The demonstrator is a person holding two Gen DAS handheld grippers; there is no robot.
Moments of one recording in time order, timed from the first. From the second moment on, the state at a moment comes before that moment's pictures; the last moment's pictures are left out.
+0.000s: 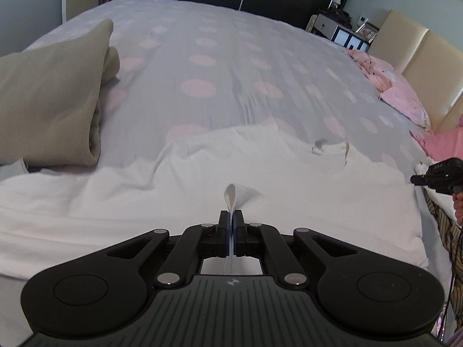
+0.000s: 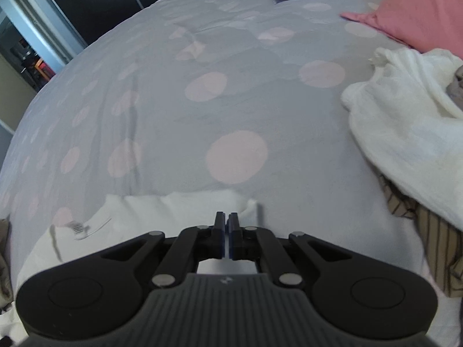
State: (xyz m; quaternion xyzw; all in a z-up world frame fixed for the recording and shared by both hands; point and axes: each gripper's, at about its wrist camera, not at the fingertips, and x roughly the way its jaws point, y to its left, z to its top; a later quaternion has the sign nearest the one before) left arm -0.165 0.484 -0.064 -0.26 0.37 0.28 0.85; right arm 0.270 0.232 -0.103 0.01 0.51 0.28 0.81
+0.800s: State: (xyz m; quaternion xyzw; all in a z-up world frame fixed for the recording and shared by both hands) left arm -0.134 0.507 -0.100 -0.25 0.41 0.31 0.82; right arm 0.293 0.212 -0.108 0.03 0.48 0.26 0.84
